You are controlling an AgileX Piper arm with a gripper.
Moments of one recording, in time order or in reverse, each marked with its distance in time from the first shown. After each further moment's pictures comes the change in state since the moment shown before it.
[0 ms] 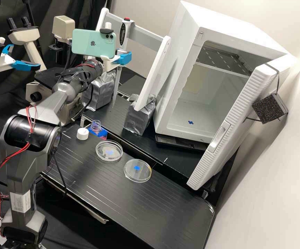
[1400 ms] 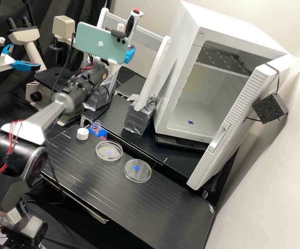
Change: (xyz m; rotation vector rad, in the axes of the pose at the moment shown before) arm -0.060 0.042 0.026 0.256 0.113 0.048
